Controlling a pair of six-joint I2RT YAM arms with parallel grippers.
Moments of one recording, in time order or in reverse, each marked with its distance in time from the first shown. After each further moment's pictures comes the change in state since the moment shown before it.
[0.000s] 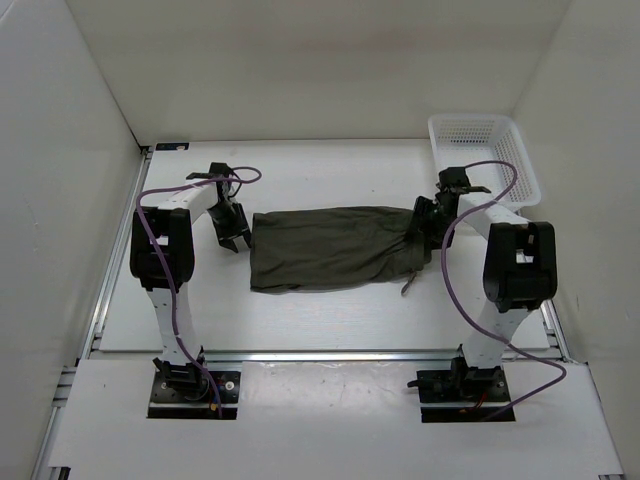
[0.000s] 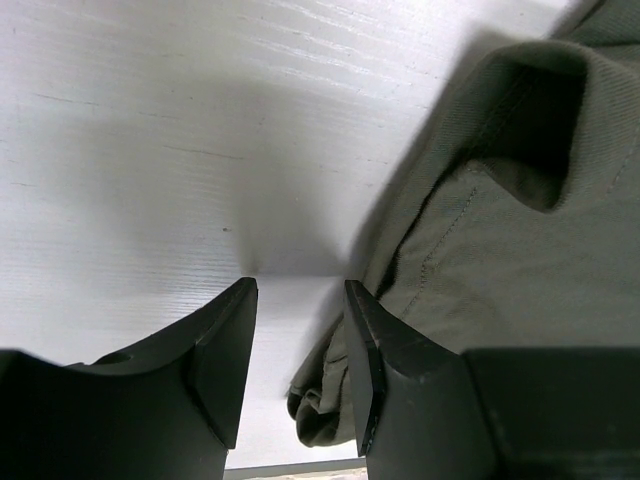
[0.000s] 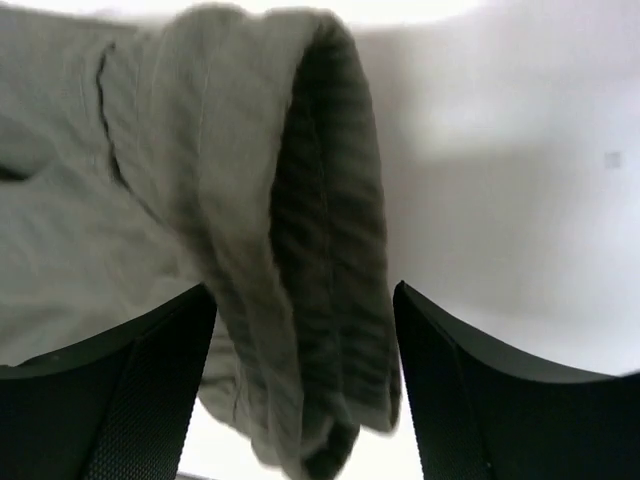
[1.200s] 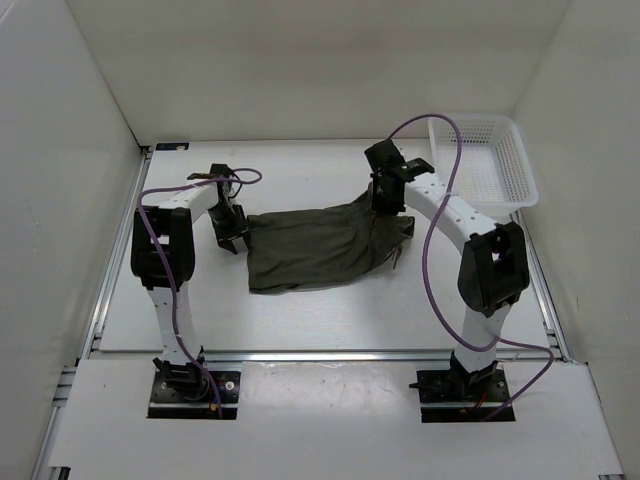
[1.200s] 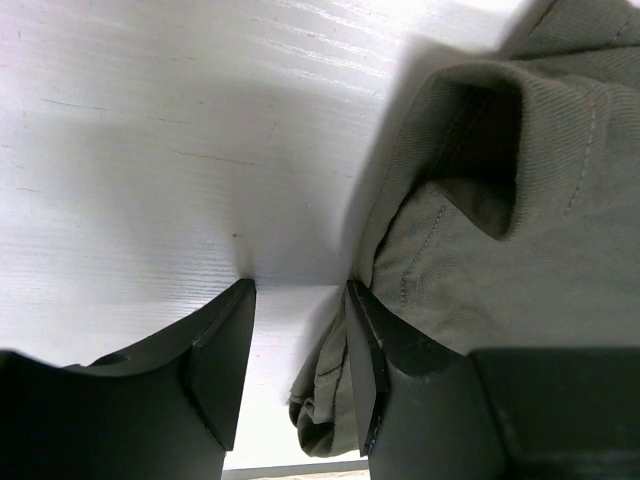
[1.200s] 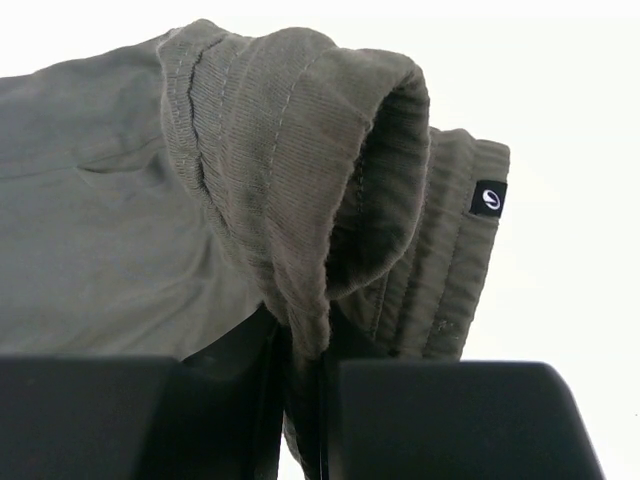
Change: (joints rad) left arm 0.000 0.012 0.000 -0.005 -0.014 0.014; right arm 0.410 0.057 0.397 -0.188 0.443 0.062
